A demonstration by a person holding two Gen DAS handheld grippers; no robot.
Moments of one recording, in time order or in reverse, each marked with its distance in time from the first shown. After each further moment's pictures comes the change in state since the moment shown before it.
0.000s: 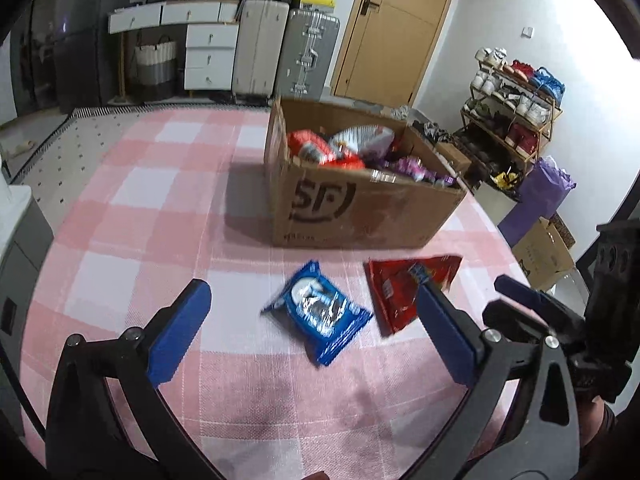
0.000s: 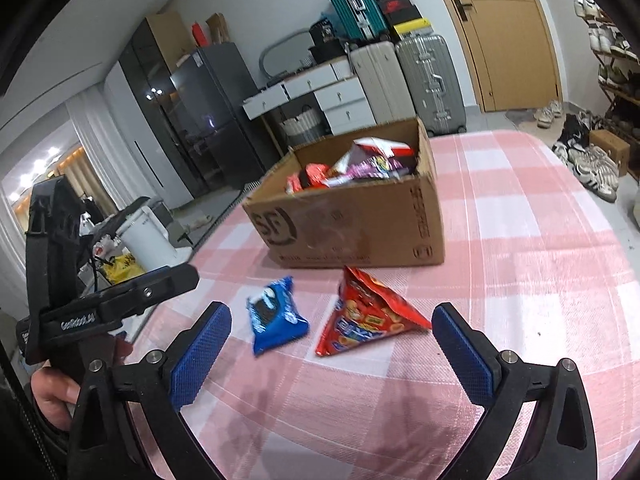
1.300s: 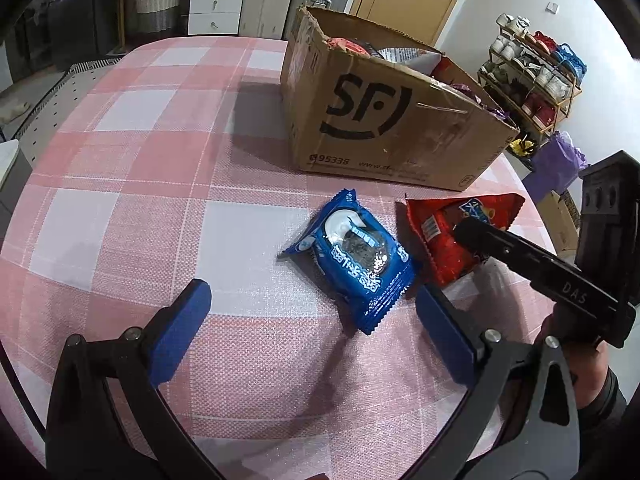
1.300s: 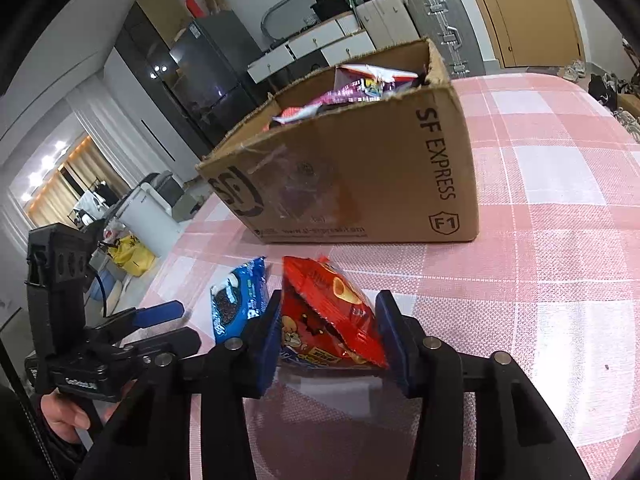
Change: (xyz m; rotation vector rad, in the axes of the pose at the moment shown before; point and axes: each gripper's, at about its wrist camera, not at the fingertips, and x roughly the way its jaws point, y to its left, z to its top) left arm 0.065 0.024 -0.027 -0.041 0.180 0.019; right arm 0.085 -0.041 0.006 0.035 0.142 0.100
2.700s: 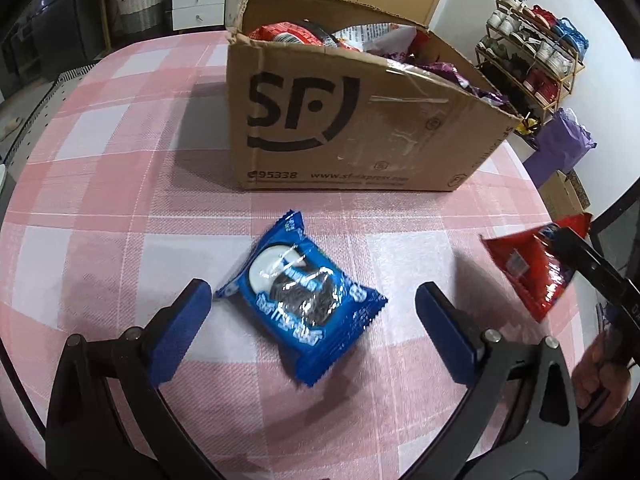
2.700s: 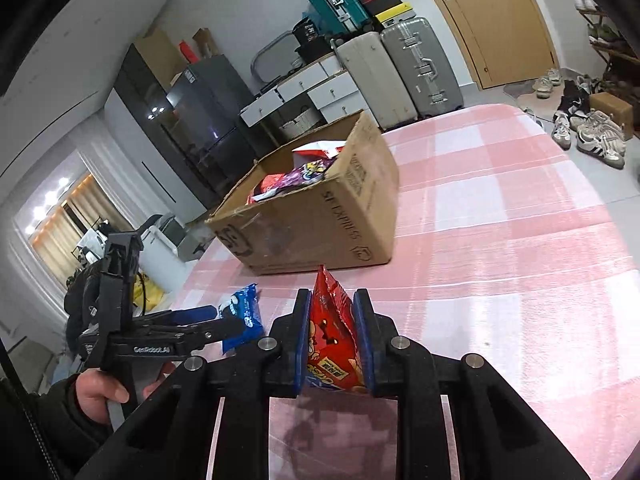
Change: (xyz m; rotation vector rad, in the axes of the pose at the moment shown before) left arm 0.032 -0.041 0.026 0.050 0.067 0.023; right arm -0.098 -0.040 -0.011 0.062 -0.142 0.000
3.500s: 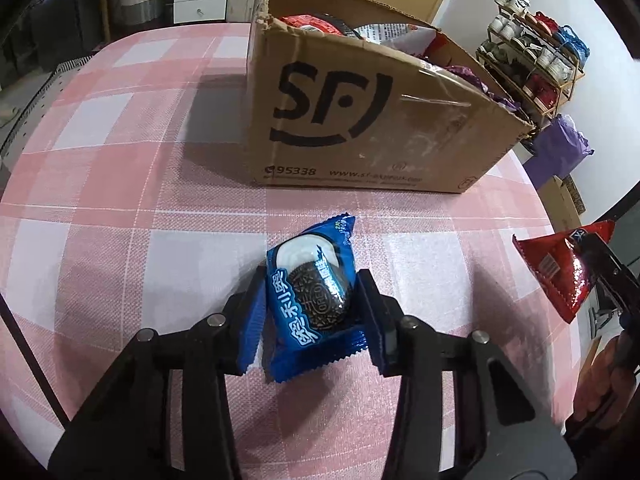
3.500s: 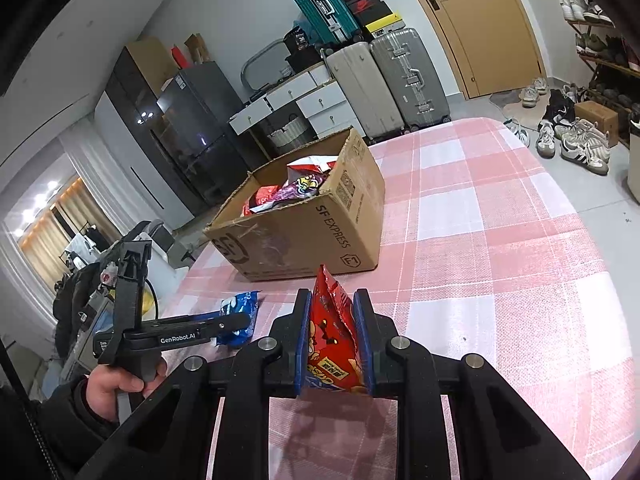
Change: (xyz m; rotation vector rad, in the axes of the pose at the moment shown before) left arm 0.003 0.018 -0.002 -0.018 0.005 -0.035; right arm -0.025 0.013 0.001 -0.006 -0.031 -0.056
